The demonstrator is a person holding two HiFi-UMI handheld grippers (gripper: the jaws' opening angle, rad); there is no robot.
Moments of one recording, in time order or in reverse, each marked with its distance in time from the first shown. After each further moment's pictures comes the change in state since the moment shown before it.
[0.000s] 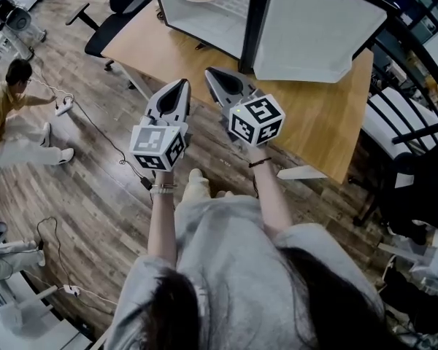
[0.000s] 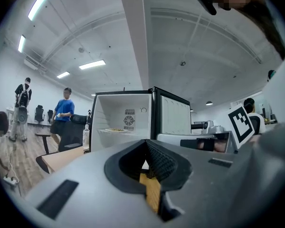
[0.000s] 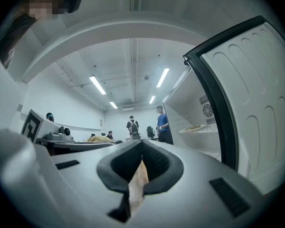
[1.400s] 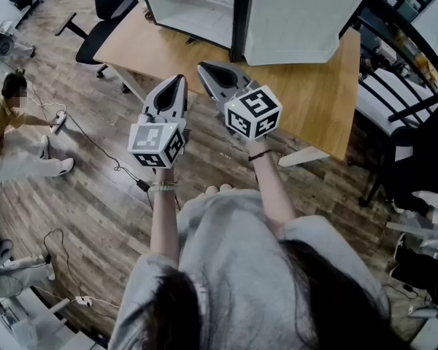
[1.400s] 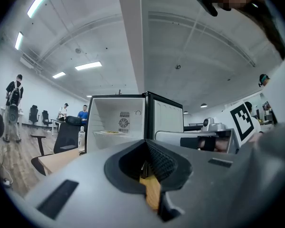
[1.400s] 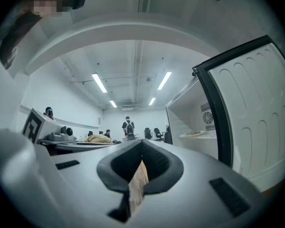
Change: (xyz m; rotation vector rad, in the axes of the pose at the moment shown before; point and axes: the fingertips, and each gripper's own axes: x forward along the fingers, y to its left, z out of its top) left arm -0.021 -0.015 0.008 0.005 -0.024 -0.059; right arm -0.017 0.030 0.013 -0.067 -0.012 -0.027
